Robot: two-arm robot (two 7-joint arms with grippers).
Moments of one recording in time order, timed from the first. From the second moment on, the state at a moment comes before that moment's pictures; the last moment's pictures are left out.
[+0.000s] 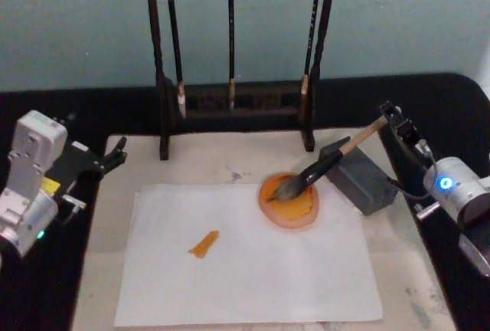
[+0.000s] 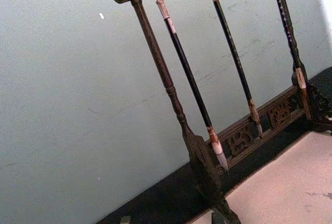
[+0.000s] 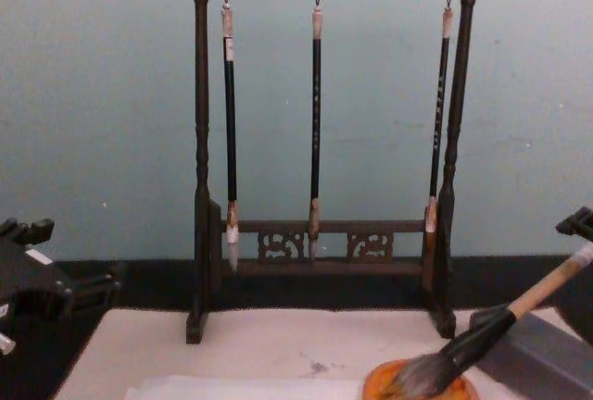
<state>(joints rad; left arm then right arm) -0.20 0.60 0.45 -1.41 -0.25 -0.12 0.03 0.26 0.40 -0.31 -1.34 1.43 0.08 -0.07</state>
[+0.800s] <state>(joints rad) -0.20 0.60 0.45 -1.41 -0.25 -0.12 0.03 0.20 0.51 -0.47 -1.52 0.83 -0.14 -0.26</state>
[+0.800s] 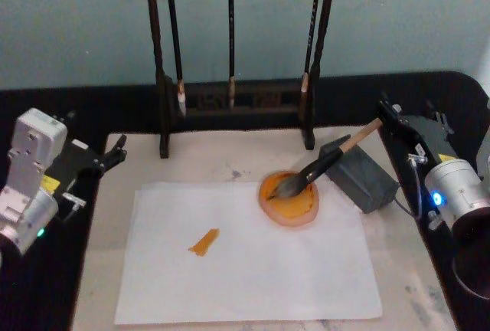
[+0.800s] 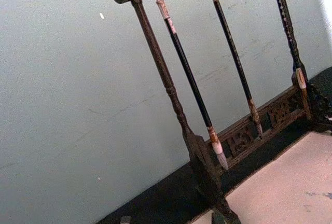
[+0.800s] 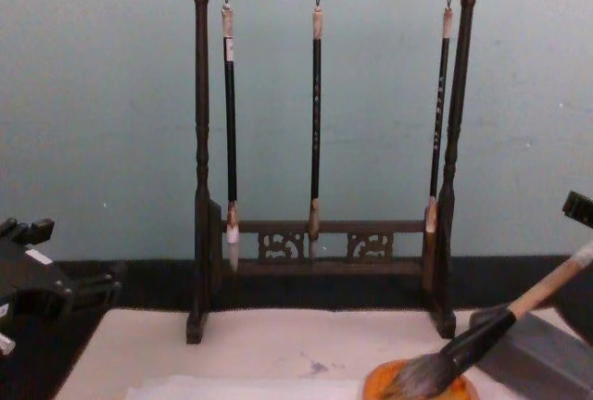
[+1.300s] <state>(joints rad) -0.20 0.60 0.45 -1.41 -0.25 -0.12 0.03 0.17 0.60 -0.50 -1.59 0.68 -0.07 -0.23</state>
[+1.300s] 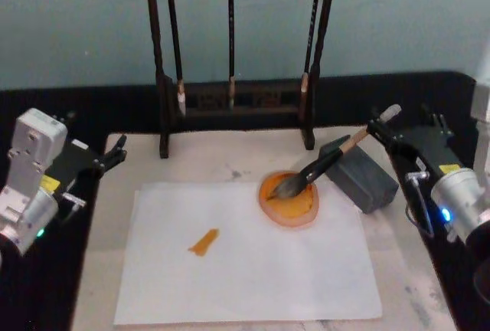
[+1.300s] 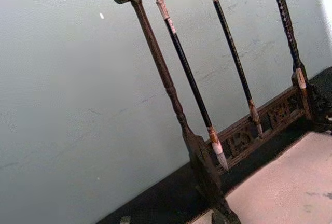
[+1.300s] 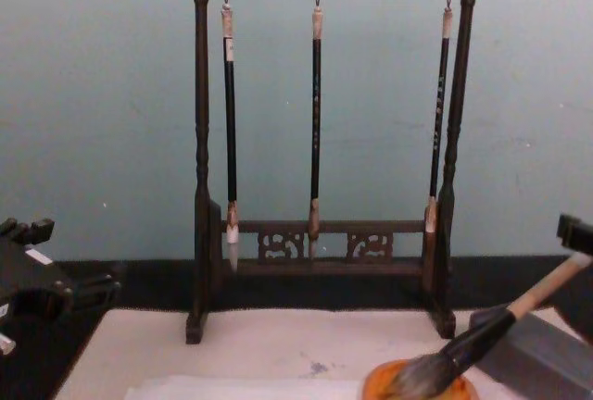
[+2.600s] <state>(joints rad) -0.20 0.60 0.45 -1.41 -0.25 -0.12 0.03 0.12 0.60 -0.51 -1.58 0.51 -0.11 -0.25</state>
